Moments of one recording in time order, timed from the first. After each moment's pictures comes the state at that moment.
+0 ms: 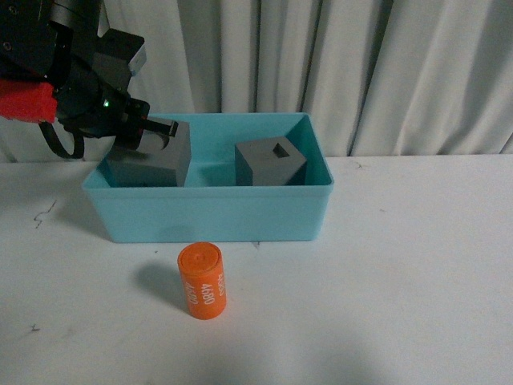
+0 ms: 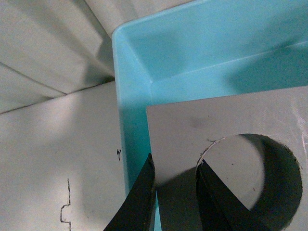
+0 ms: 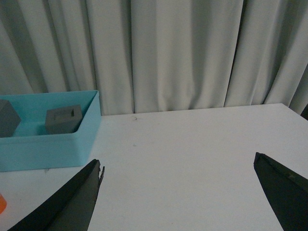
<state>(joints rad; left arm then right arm) -0.13 2.12 1.44 0.04 -0.19 0.16 0.00 0.00 0.01 0.00 0.00 0.01</state>
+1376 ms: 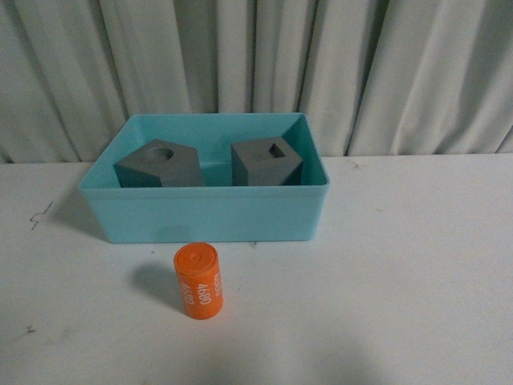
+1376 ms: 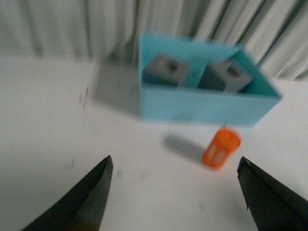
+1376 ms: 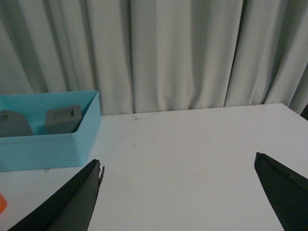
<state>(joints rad) 0.01 0.20 0.21 -0.29 0.06 -0.15 0.00 0.00 0.01 0.00 0.00 0.01</state>
